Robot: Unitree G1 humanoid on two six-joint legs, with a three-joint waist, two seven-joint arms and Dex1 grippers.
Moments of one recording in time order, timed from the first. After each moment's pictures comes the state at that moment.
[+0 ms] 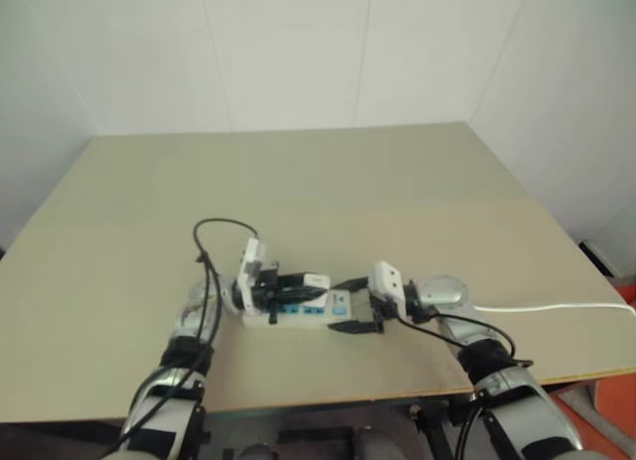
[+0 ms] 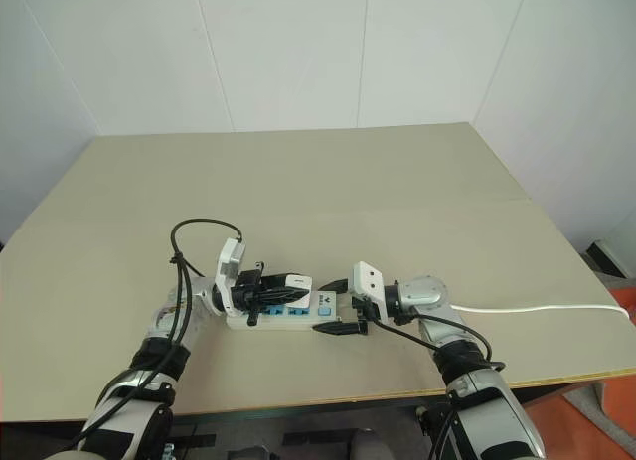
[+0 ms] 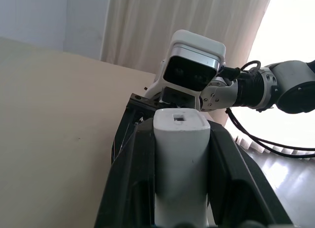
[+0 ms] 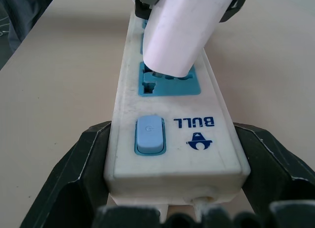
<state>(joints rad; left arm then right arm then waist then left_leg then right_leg) -0.61 0.27 0.00 0.60 -0.43 0.09 -1.52 -0.60 -0.37 0.25 0.58 0.16 -0.24 1.30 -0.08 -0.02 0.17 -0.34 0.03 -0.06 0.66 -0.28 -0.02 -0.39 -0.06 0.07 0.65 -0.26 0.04</state>
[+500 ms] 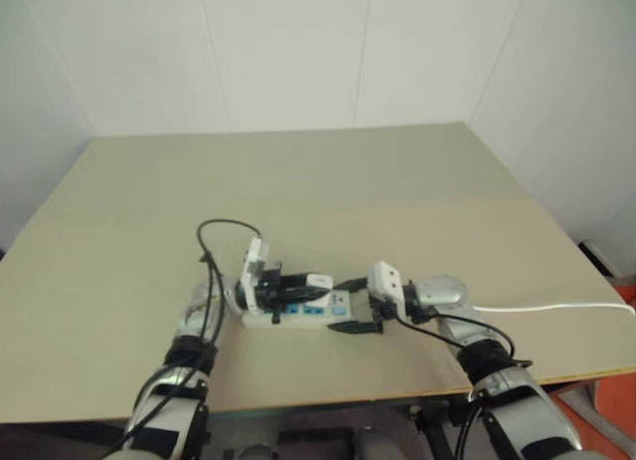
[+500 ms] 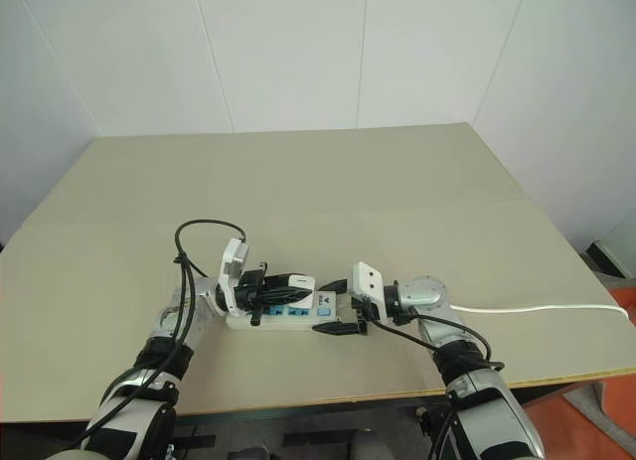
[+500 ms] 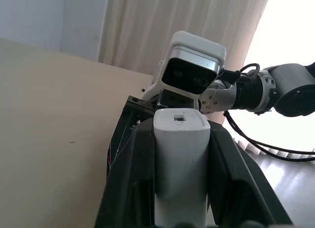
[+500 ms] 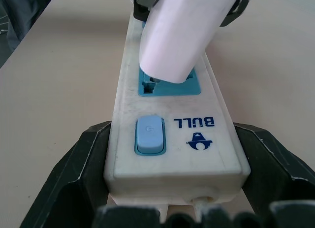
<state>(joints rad) -0.61 0.27 -0.02 0.60 -0.41 0.07 -1.54 -0.60 -0.37 0.25 0.58 0.15 -0.24 1.30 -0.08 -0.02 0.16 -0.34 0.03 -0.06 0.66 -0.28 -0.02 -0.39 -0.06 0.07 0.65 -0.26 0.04</state>
